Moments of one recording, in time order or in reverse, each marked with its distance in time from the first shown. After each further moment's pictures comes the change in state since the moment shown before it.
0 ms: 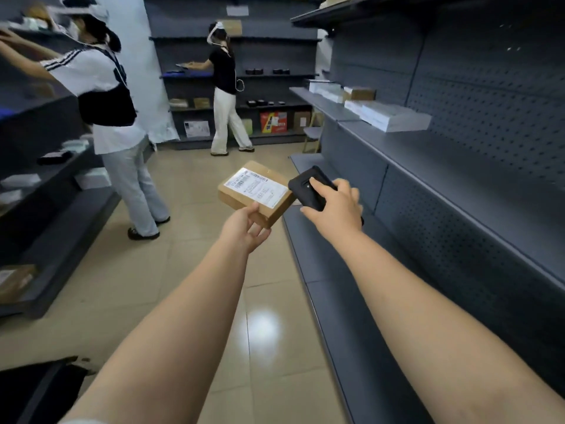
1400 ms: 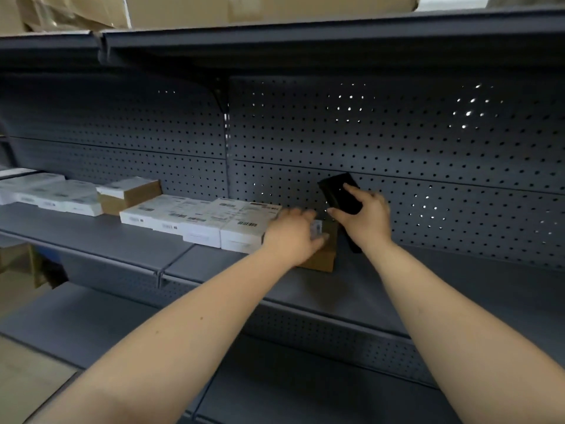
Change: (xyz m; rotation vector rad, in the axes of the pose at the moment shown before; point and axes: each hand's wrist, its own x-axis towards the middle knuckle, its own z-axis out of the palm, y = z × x) left_hand 0.321 -0.036 0.505 1.588 -1.398 1.373; right_hand 0.370 0.227 -0.093 -0.215 0.894 0.741
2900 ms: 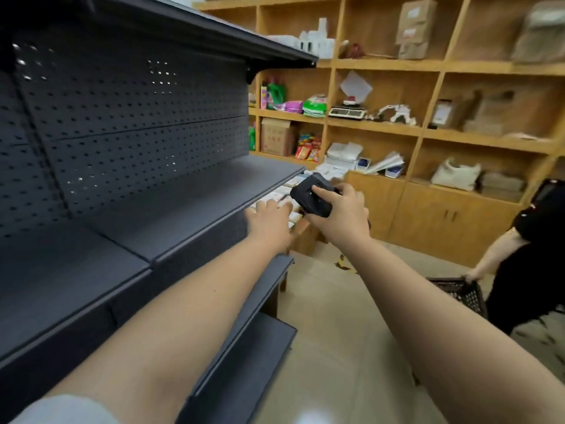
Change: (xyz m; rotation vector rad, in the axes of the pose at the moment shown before) left_hand -0.189 0.759 0.097 -0.214 -0.193 1.115; right_hand -0.346 0.232 -0.657 -0.970 0.649 0.768
